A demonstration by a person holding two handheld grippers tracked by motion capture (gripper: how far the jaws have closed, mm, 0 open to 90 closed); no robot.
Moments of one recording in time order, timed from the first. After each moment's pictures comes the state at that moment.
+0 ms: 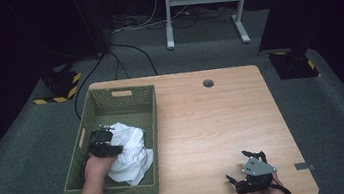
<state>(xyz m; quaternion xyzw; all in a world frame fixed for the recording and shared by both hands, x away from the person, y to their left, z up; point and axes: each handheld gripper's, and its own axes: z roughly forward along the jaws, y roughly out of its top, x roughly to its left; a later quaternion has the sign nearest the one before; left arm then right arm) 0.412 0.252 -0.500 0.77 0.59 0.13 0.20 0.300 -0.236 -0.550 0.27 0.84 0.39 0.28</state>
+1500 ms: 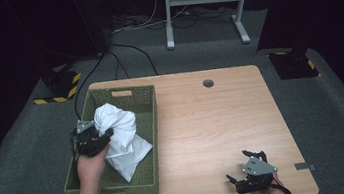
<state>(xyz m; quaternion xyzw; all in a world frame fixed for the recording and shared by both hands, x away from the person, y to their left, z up) 0.382 0.272 -0.454 0.65 0.58 0.24 0.42 0.300 -0.237 -0.550 0.27 0.83 0.39 0.28</state>
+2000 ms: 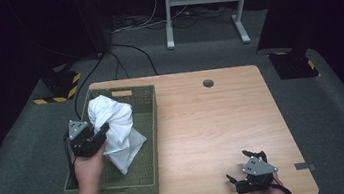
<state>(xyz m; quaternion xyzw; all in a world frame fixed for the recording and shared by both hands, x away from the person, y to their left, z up) 0.365 0.271 -0.433 0.61 0.56 0.29 0.48 0.301 -0.237 -0.550 0.27 0.83 0.39 0.28</state>
